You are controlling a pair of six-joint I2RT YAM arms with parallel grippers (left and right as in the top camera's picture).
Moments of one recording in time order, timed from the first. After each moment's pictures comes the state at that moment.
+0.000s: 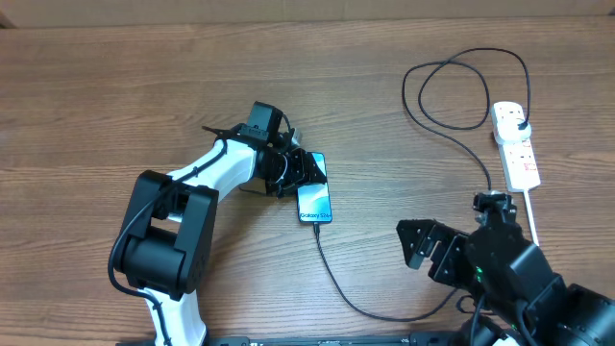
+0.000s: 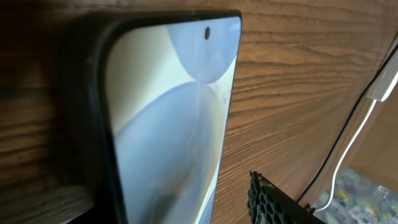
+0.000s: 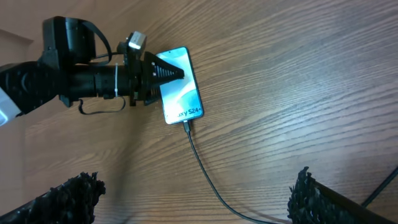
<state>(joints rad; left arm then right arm) -0.33 2.00 1.17 -0.49 0.63 -0.57 0.72 0.74 1.12 -1.24 0.14 1.00</state>
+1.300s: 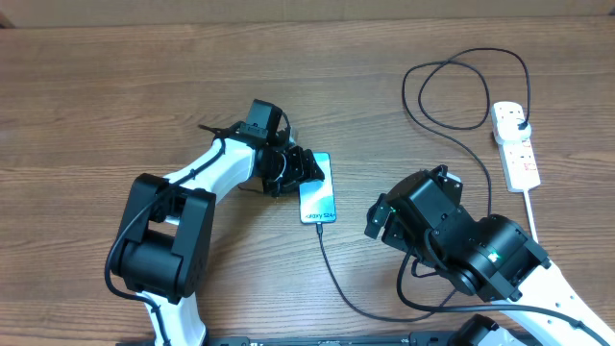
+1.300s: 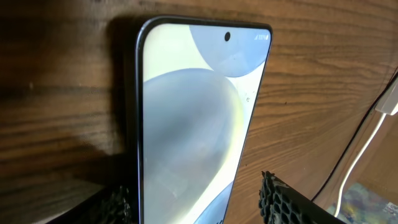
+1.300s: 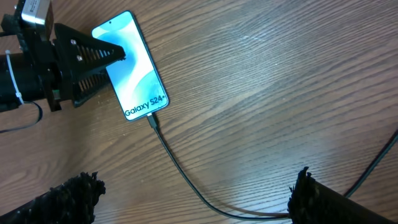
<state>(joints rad) -0.33 1.98 1.18 -0.50 0.57 -0.59 0.72 1.08 1.12 -1.21 0.14 1.09</state>
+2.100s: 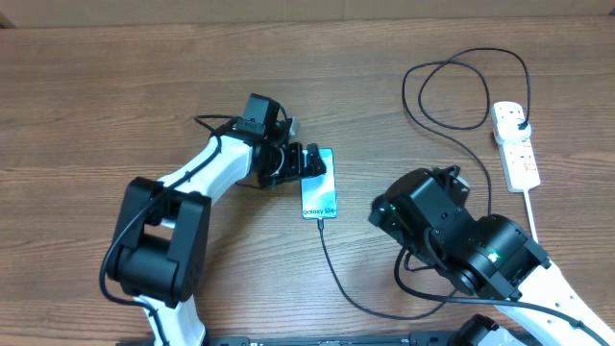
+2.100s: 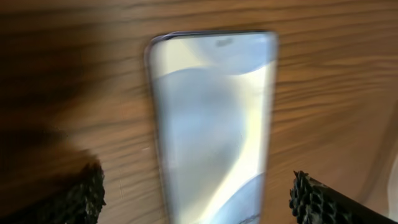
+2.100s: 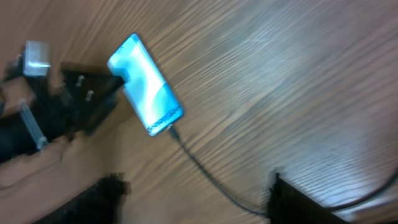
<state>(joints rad) -0.32 1.93 1.20 -0.56 0.44 -0.42 0.72 1.08 1.12 -1.18 0.19 1.31</state>
